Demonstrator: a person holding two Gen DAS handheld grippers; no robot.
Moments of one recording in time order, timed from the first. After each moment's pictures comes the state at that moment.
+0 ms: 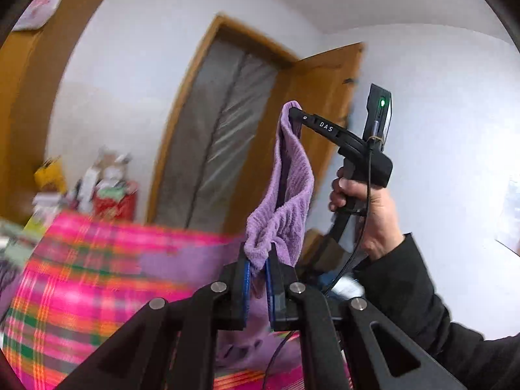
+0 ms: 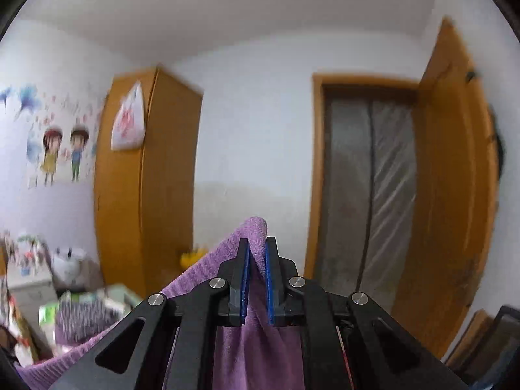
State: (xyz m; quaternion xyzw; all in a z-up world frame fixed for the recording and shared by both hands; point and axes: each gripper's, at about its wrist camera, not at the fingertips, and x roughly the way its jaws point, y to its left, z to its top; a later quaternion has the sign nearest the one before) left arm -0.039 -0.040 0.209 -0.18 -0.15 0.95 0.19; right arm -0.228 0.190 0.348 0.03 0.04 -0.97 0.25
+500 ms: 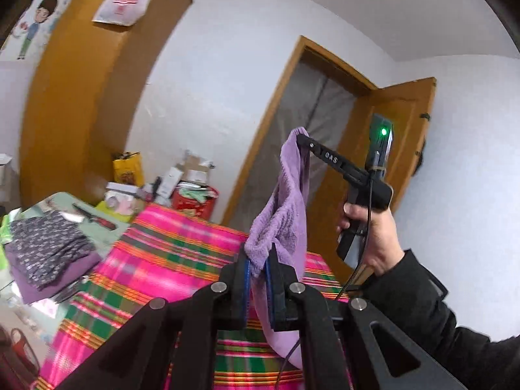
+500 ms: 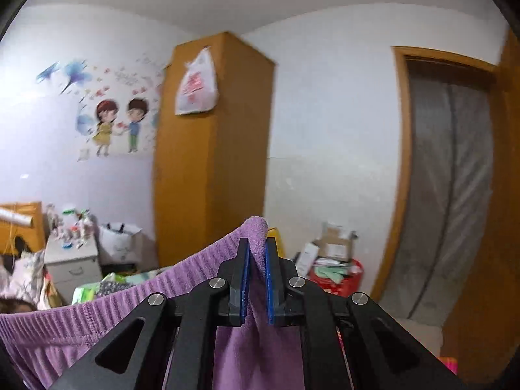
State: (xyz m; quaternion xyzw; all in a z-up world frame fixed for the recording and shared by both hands) left arm 0.013 -0.171 0.189 -0.16 -0.21 0.96 0.04; right arm -0.255 0.001 0.295 0.05 0.08 -0.92 0.39
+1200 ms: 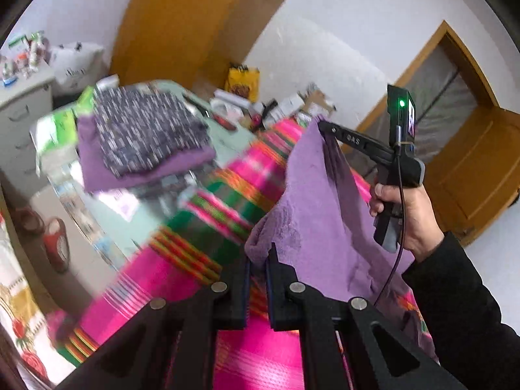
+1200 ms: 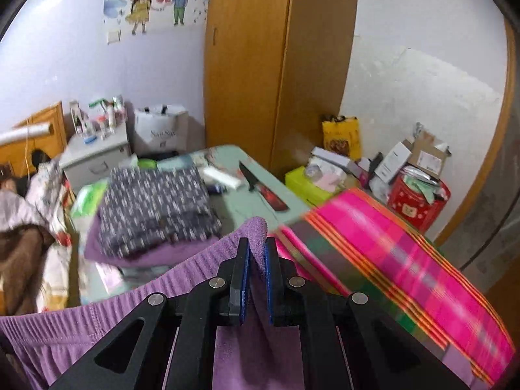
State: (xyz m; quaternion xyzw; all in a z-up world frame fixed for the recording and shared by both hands) left arm 0.010 -0.316 0.033 -0.30 -0.32 0.89 -0.13; right arm -0.316 -0.259 0.077 0.25 0.20 -0.82 0.47
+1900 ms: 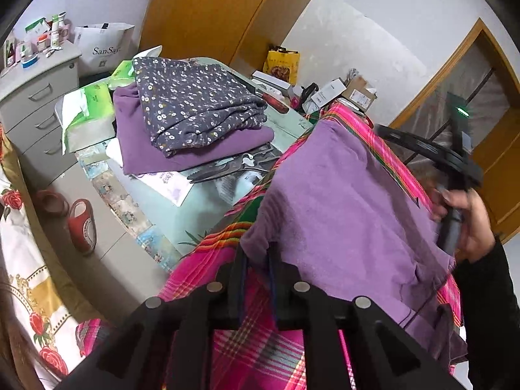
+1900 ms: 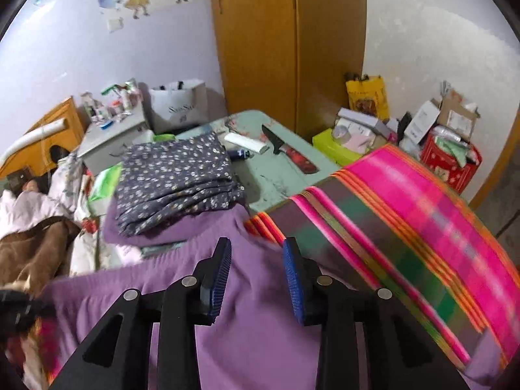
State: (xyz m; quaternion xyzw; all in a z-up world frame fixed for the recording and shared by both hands) left arm 0.010 -0.363 -0.032 -0.37 -0.34 0.85 -0.17; right arm -0.327 -0.250 0.046 0.34 0.19 -0.77 0.50
